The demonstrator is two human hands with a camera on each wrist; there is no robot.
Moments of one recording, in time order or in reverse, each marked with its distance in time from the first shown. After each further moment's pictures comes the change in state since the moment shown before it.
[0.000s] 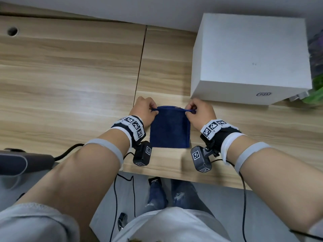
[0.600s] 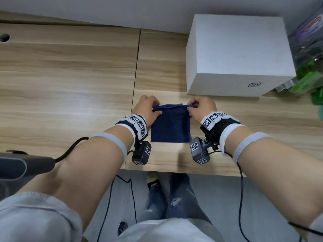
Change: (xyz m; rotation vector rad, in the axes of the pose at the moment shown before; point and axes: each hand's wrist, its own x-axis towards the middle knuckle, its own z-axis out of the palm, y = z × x) left_hand -0.007 -0.009 0.009 0.050 0.004 0.162; right_hand -0.015 -0.005 -0.003 0.033 0.077 0.123
